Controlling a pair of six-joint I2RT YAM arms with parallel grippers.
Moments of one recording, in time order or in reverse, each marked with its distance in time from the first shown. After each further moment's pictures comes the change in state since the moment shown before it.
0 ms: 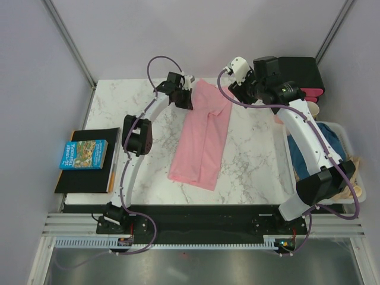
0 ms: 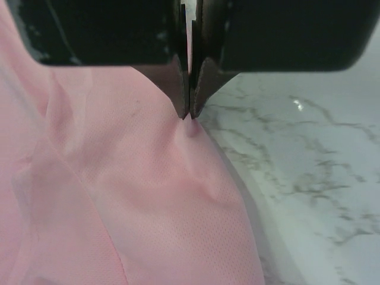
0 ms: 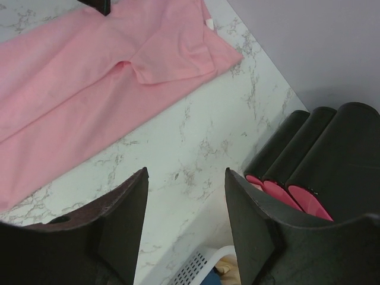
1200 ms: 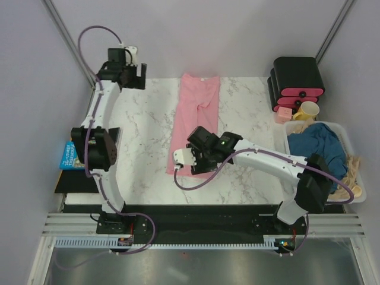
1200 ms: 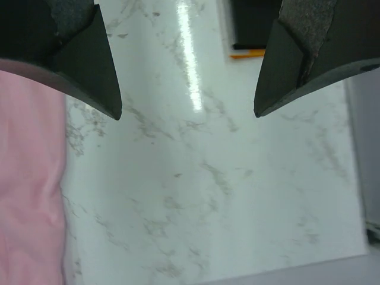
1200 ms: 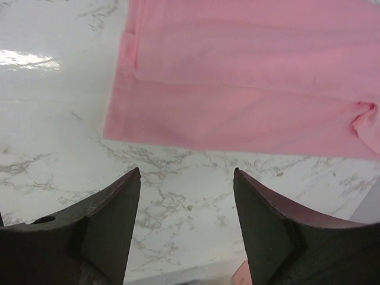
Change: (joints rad) left arm 0.269 -0.594 -0.350 -0.094 -0.376 0.150; right arm 0.602 -0.003 -0.458 0.000 0.097 -0.298
